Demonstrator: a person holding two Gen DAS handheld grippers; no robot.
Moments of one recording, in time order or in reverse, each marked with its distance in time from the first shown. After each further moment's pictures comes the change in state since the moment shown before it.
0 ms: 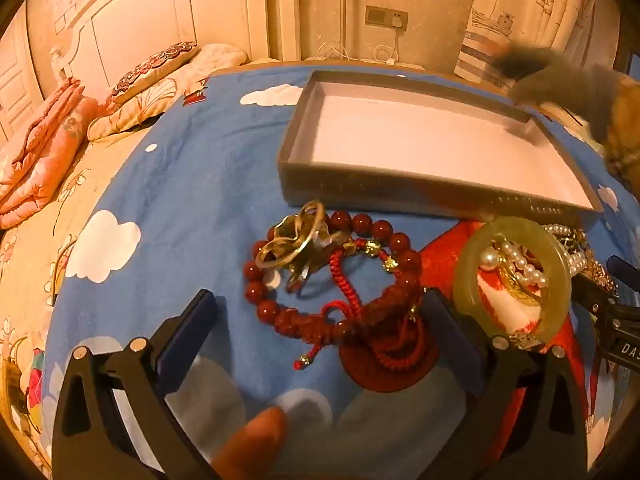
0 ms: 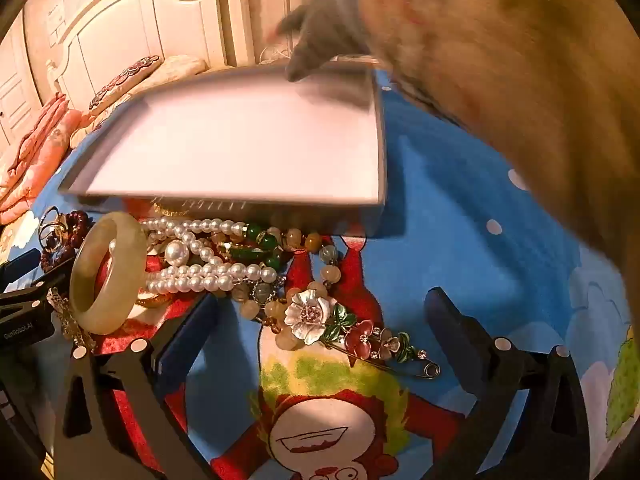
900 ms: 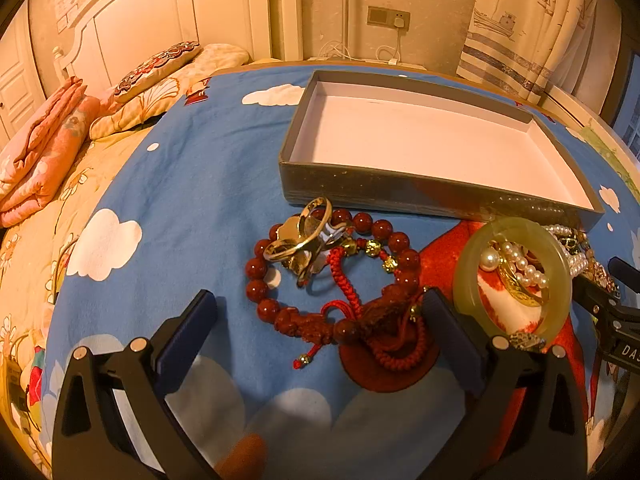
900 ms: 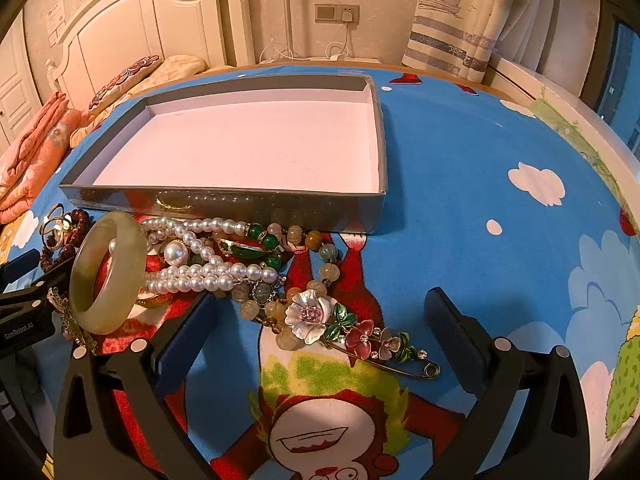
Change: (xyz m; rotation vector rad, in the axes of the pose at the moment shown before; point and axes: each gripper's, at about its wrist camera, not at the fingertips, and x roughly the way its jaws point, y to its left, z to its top) left arm -0.001 0.005 -0.002 0.001 0.002 0.009; right arm 0.000 0.002 -0.001 0.012 0.007 0.015
